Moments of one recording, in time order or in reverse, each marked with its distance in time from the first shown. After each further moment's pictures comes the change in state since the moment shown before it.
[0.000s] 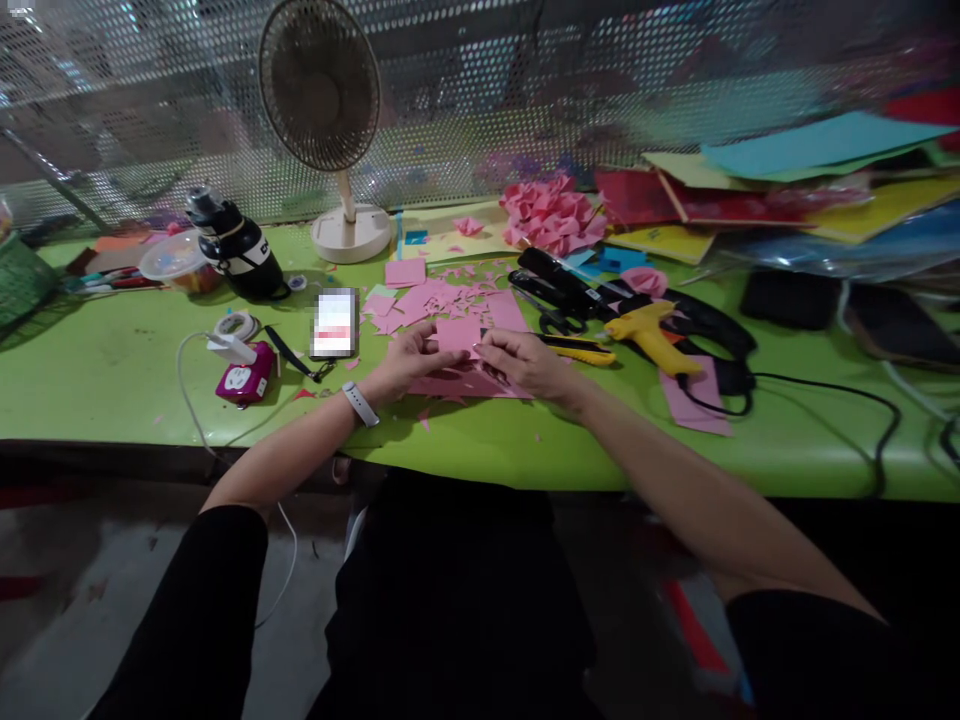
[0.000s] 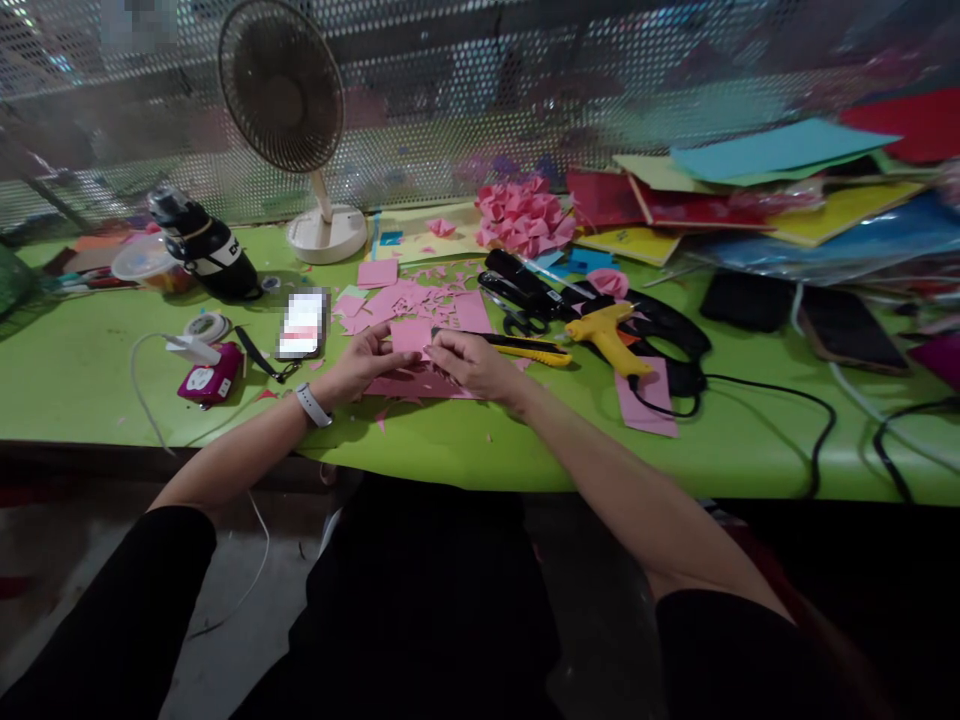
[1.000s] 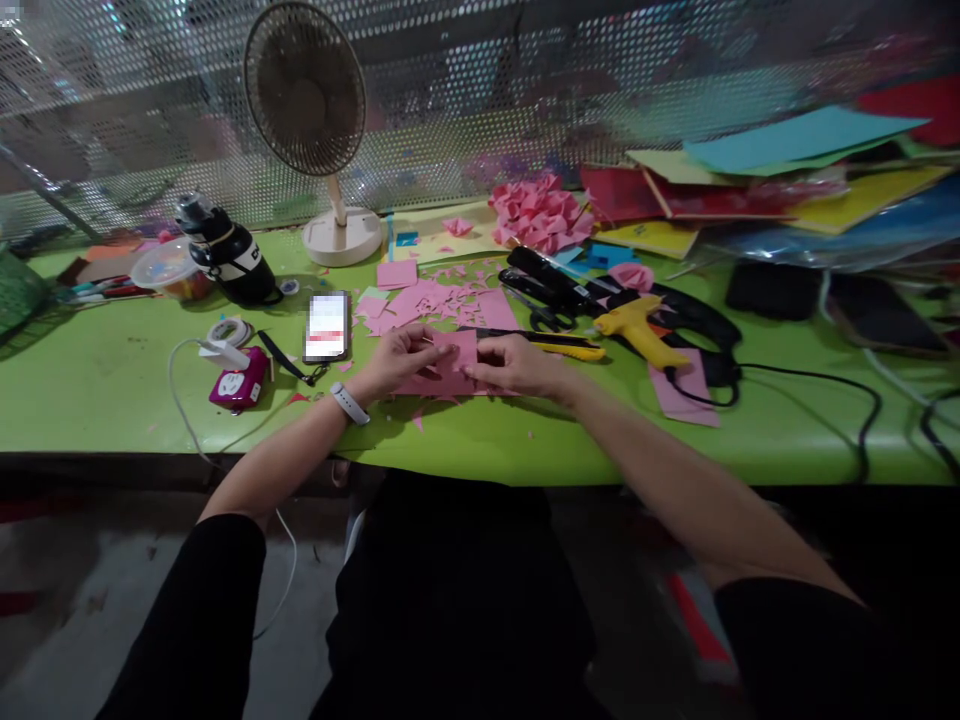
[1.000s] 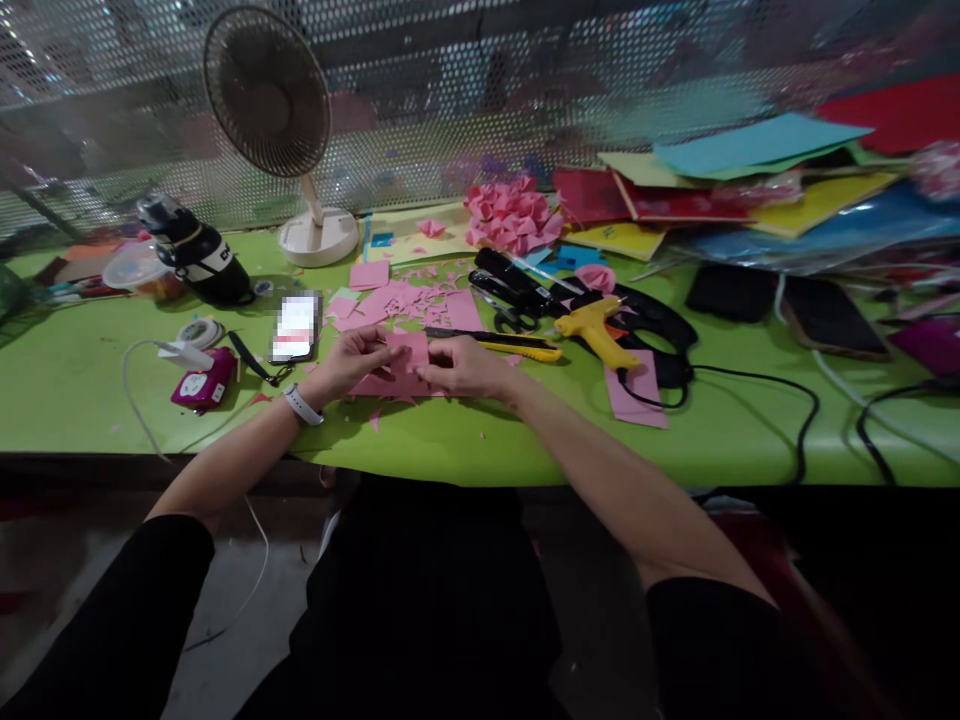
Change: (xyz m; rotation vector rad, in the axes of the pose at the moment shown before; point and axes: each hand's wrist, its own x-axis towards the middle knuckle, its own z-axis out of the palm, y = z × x) left_hand 0.001 0.004 -0.006 0.223 0.027 0.105; right_hand 0.001 0.002 -0.002 0.018 -0.115 0.093
